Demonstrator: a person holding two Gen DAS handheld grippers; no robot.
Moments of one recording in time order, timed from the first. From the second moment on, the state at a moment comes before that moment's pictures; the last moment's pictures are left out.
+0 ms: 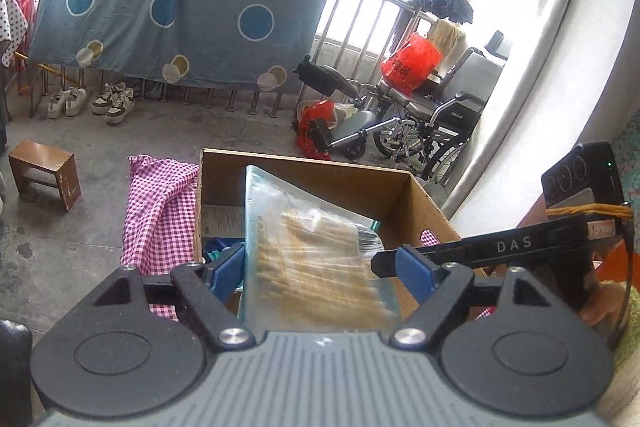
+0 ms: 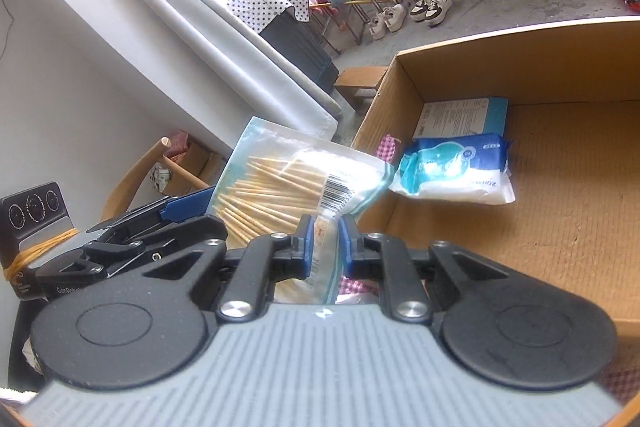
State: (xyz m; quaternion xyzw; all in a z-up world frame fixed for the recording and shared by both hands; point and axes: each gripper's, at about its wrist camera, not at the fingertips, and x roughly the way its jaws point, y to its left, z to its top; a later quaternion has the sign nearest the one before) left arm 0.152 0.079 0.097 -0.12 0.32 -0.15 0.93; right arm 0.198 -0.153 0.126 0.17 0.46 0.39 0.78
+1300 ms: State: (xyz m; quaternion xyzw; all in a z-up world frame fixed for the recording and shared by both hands) left arm 0.095 0.146 0.011 -0.16 0.40 -0.07 0.90; right arm 0.314 -0.081 -0.012 0.07 0.65 0.29 0.70
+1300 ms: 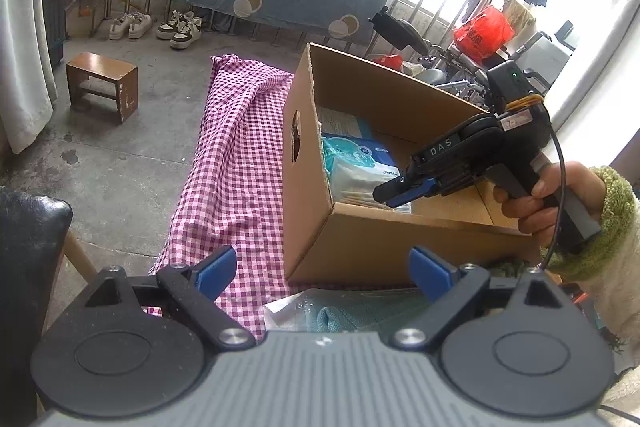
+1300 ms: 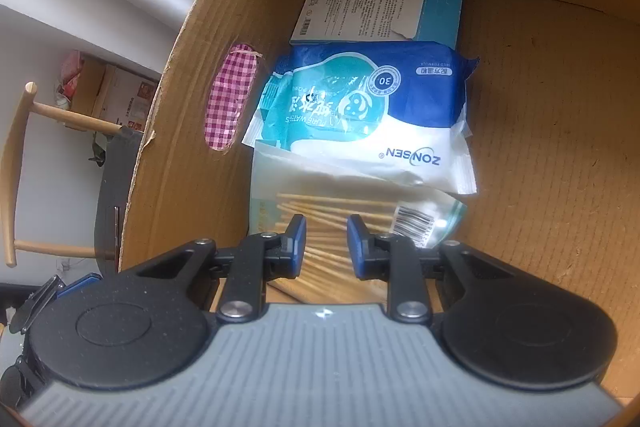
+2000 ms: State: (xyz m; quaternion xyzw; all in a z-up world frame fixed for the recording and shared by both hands) left arm 0.086 0.143 -0.015 -0.18 0.40 -0.05 0.90; right arm 0.314 -0.067 -0.021 0.05 0.68 0.26 0.69
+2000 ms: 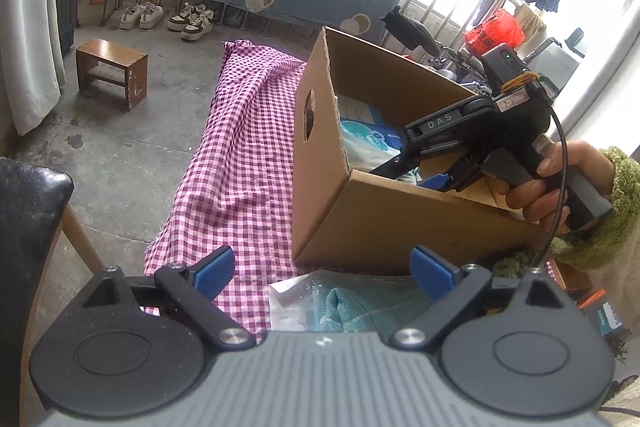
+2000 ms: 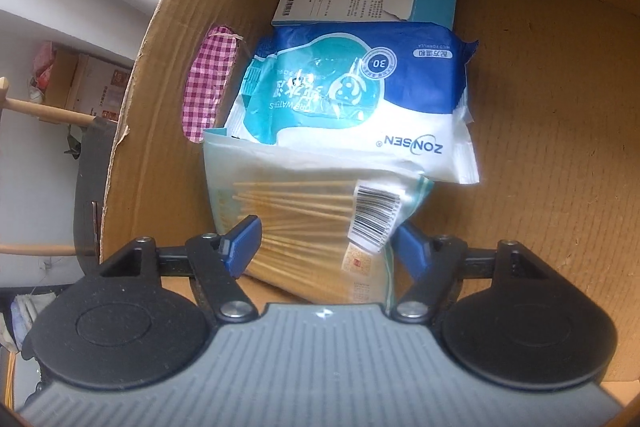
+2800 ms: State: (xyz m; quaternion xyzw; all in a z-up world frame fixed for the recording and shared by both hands) left arm 0.040 0.109 0.008 -0.12 0.33 -0.08 0.93; right arm 0.191 -0.194 0.126 0.15 0.46 0.33 0.81
